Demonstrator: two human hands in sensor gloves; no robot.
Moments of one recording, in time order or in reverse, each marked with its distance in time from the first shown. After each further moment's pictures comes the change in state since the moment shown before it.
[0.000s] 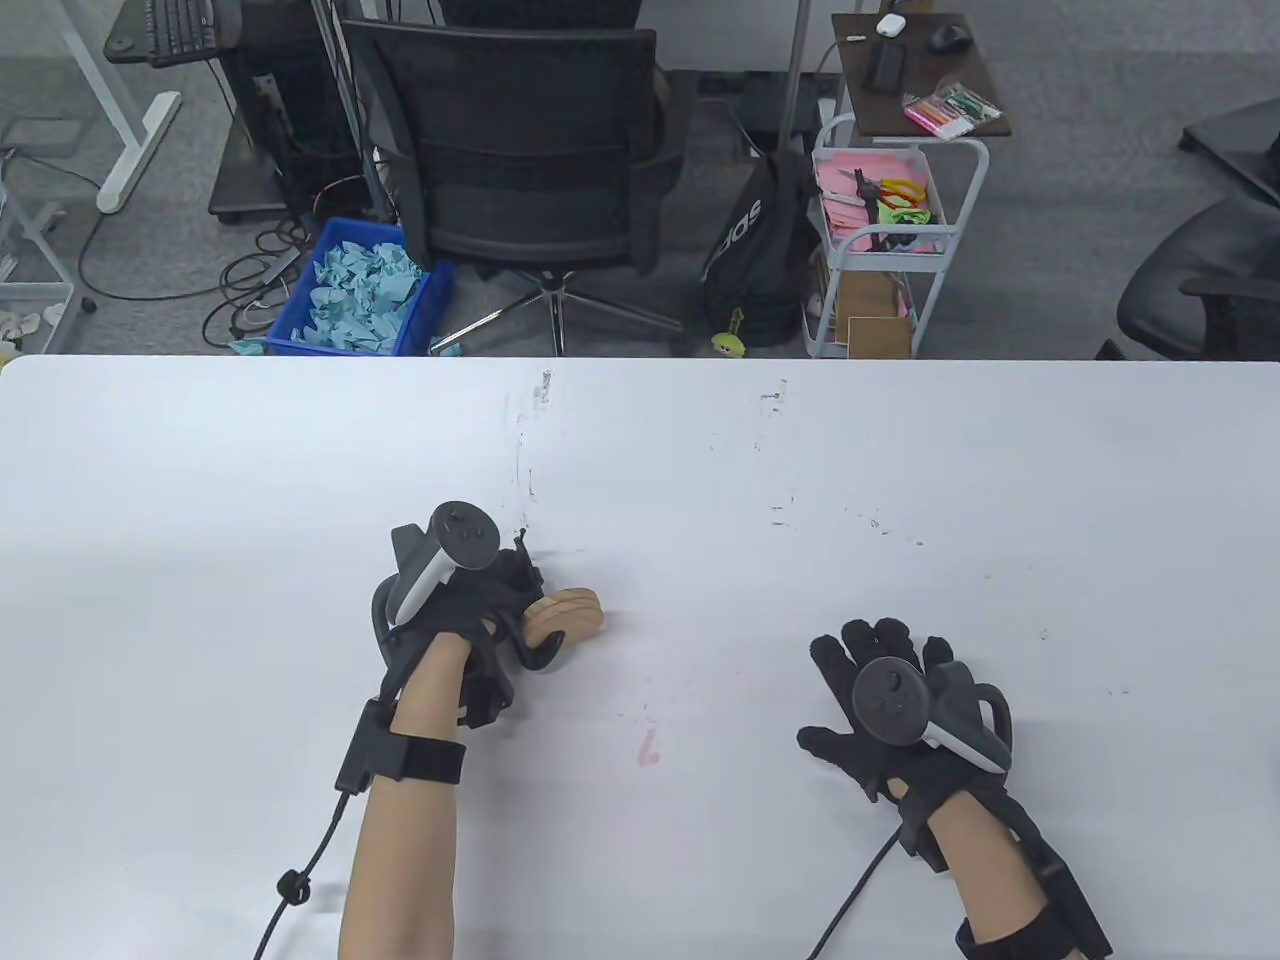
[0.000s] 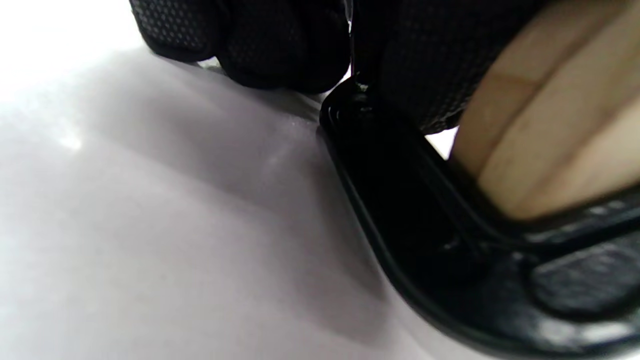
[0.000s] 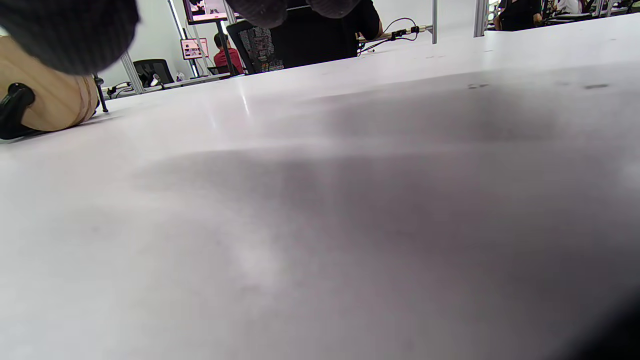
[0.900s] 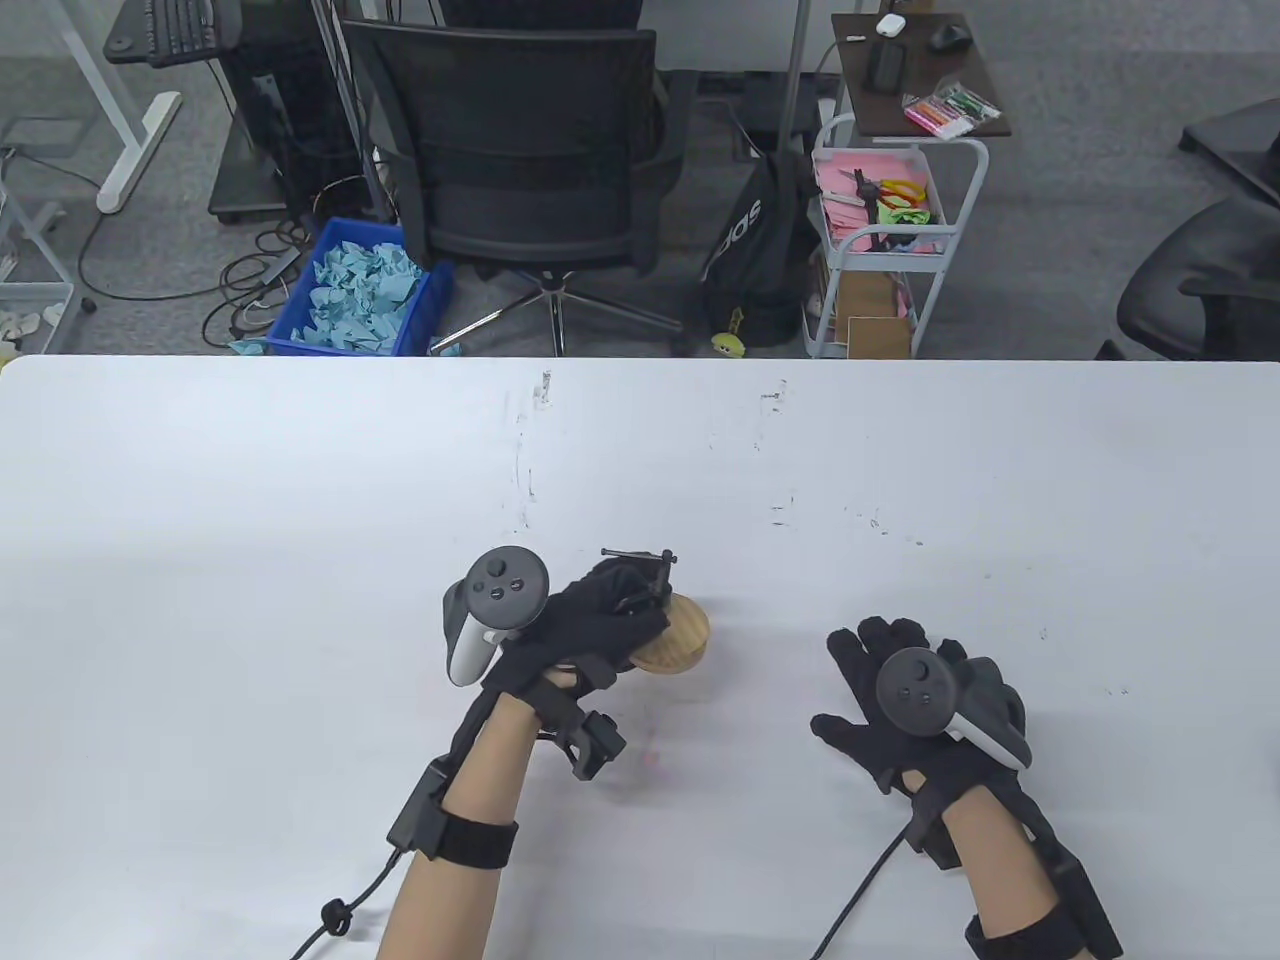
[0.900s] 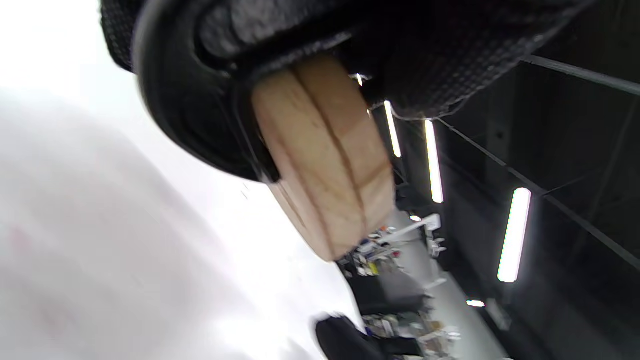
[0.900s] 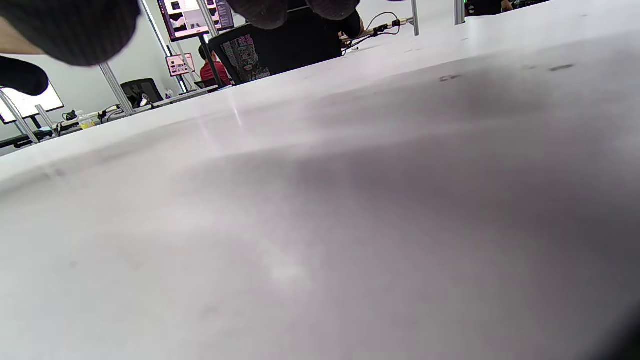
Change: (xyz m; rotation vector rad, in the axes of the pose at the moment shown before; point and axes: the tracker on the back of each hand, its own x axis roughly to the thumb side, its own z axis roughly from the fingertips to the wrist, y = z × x) left_hand 0.094 -0.038 0.070 -0.088 -0.658 0.665; right_hand -0.018 -0.002 0.000 0.000 0.033 -0.104
